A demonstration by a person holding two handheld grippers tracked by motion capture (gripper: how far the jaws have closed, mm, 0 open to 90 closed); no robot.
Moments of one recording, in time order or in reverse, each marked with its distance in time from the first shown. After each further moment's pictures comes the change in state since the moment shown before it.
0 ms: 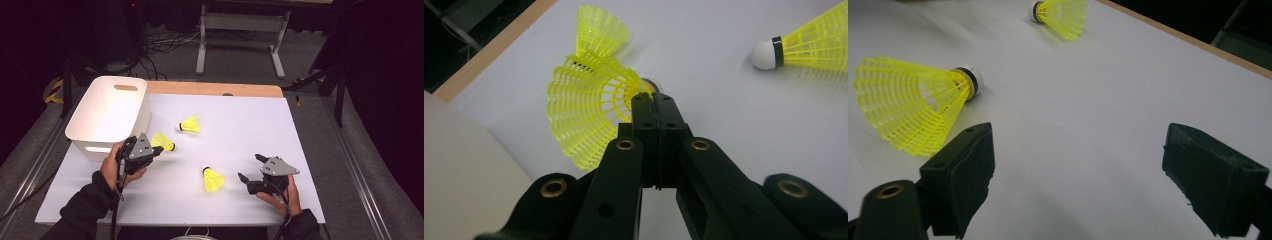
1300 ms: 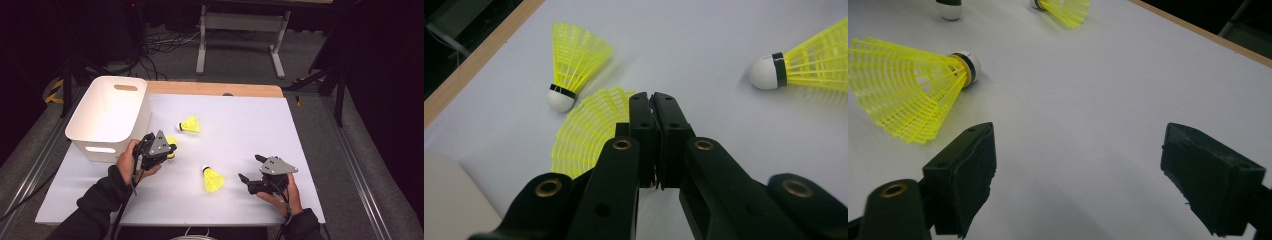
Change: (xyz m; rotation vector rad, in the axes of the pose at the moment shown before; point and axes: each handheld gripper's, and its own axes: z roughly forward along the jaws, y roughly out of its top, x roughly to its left) left arm -0.009 0.026 0.034 0.016 -0.028 0.047; right arm -0.003 -0.002 0.002 0.037 0.011 -0.012
